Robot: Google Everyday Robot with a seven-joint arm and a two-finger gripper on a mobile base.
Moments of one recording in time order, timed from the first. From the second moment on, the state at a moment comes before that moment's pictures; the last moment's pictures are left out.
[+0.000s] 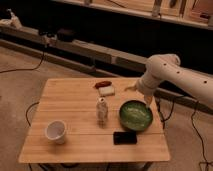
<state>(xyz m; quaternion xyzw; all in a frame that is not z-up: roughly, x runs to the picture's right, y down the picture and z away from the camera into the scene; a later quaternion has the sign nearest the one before) 0.184 0.052 0.757 -0.21 0.20 0.87 0.38</state>
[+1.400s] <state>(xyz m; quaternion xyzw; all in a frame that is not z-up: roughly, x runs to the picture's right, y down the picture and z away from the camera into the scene) 0.184 0.052 0.757 -0.21 0.20 0.87 0.38</state>
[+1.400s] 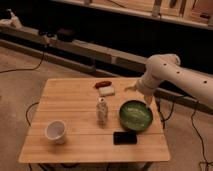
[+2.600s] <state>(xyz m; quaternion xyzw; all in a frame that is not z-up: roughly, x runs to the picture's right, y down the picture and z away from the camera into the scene) 0.185 -0.001 0.800 -0.18 0.17 0.89 0.38</state>
